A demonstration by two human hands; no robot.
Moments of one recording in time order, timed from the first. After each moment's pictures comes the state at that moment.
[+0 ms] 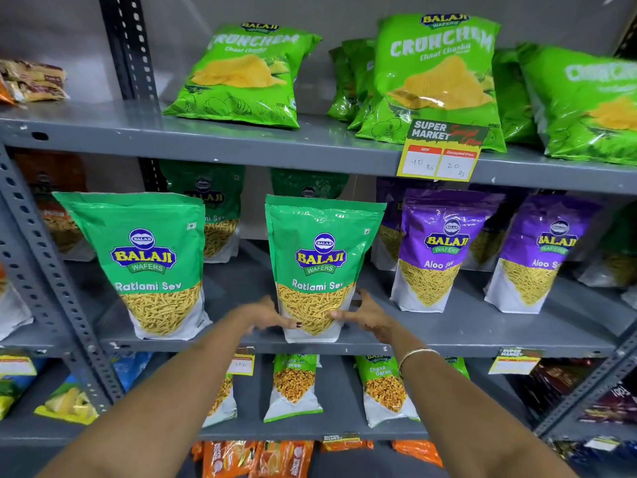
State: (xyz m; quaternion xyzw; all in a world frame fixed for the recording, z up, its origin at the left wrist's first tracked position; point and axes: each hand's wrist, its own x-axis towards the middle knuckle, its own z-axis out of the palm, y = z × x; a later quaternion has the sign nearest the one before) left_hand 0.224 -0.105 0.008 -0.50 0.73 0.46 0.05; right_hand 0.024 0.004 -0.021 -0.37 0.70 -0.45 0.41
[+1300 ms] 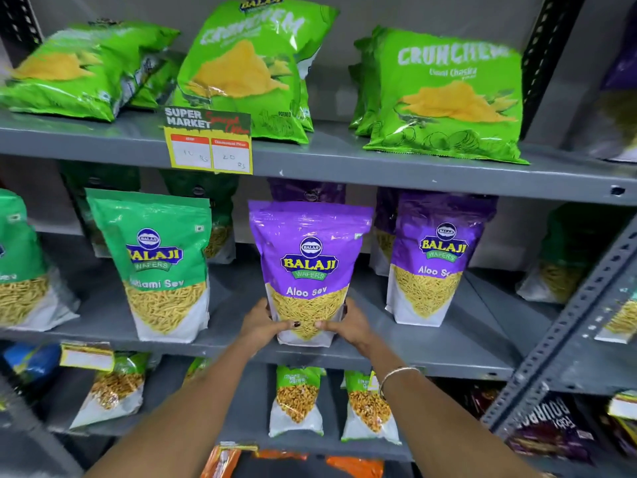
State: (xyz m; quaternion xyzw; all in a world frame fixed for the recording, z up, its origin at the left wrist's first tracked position) left_hand -0.025 0.046 -0.024 -0.52 0.64 0.50 -0.26; right_hand -0.205 0.115 -0.040 -0.39 0.69 -0.48 0.37
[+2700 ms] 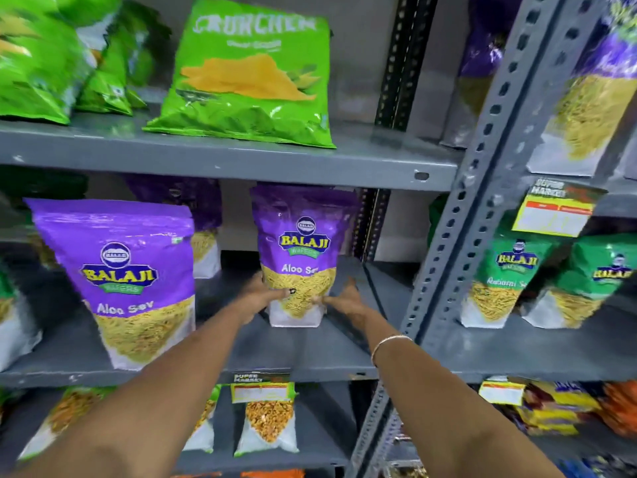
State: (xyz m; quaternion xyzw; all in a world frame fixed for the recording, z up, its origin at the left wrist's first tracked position) left_hand -0.281 0.082 -0.018 -0.42 0.67 0.56 -0.24; right_hand -0.438 0.205 -0.002 -0.31 0.73 -0.50 0.35
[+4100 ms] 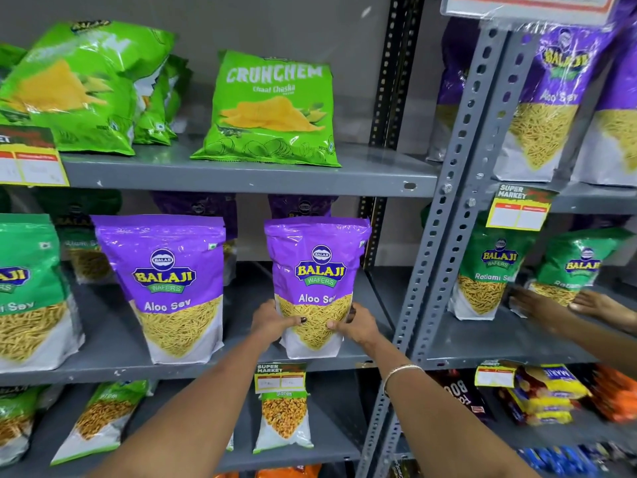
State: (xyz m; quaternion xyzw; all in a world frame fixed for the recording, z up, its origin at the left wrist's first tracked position) left_hand -0.238 0.164 0.000 -0.49 0.68 0.49 -0.24; right_hand -0.387 0.275 -0.003 -0.34 0.70 -0.54 0.33
